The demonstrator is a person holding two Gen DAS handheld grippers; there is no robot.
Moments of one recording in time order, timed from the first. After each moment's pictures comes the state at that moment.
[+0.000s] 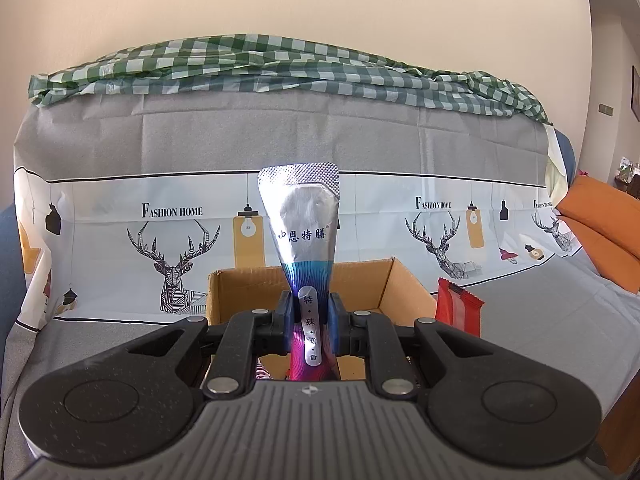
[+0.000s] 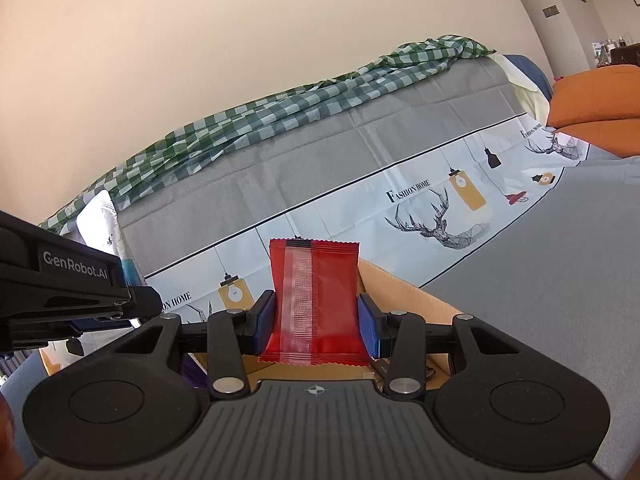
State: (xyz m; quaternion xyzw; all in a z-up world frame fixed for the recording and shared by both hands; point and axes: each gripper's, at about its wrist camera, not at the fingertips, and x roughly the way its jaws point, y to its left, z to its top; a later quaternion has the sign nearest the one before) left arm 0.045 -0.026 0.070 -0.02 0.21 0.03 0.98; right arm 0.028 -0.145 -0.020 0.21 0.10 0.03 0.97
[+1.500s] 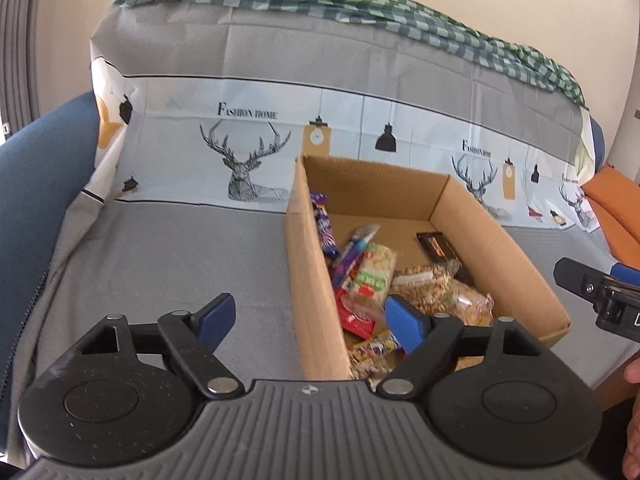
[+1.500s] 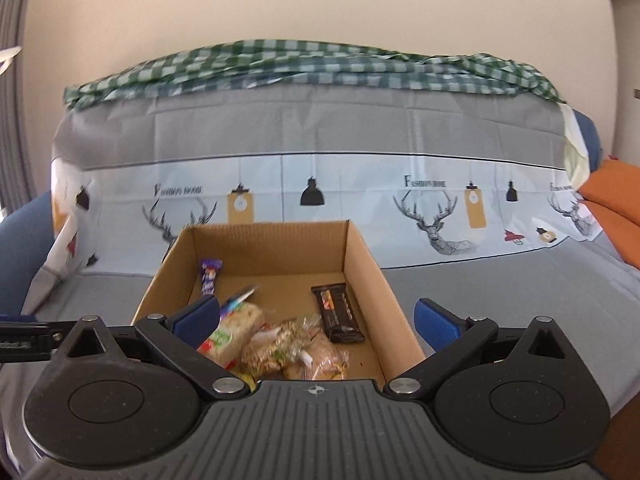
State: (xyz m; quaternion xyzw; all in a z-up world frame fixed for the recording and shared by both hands) left arm -0.055 0.039 0.008 -0.07 0.29 0.07 0.95; right arm -0.024 -0.171 0.019 -0.01 0.20 0.10 0.98
